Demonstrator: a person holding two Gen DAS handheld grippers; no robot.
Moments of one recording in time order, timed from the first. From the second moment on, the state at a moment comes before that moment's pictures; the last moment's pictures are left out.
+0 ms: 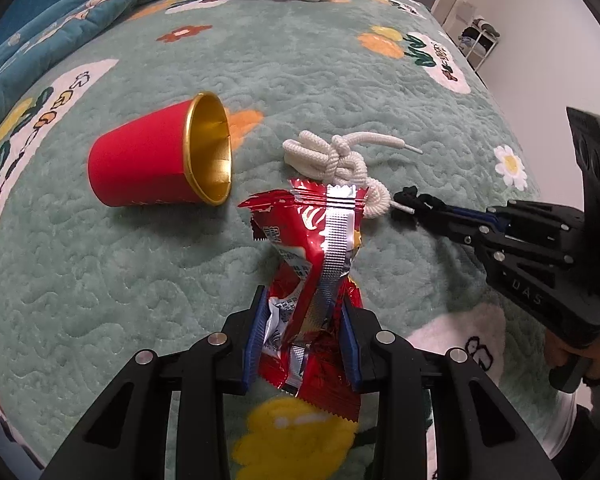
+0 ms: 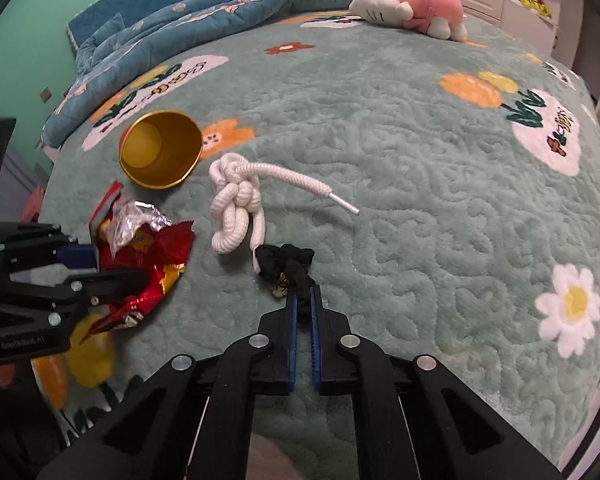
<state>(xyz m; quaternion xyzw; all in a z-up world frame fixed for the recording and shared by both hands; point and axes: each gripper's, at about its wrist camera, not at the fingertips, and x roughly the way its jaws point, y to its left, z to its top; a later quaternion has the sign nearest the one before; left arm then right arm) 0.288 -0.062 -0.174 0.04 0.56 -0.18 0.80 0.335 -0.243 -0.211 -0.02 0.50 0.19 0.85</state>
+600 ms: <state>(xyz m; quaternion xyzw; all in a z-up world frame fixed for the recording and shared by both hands) 0.215 -0.069 -0.101 0.05 0.51 -0.19 0.84 0.230 -0.264 -0.118 0.03 0.42 0.20 0.88</state>
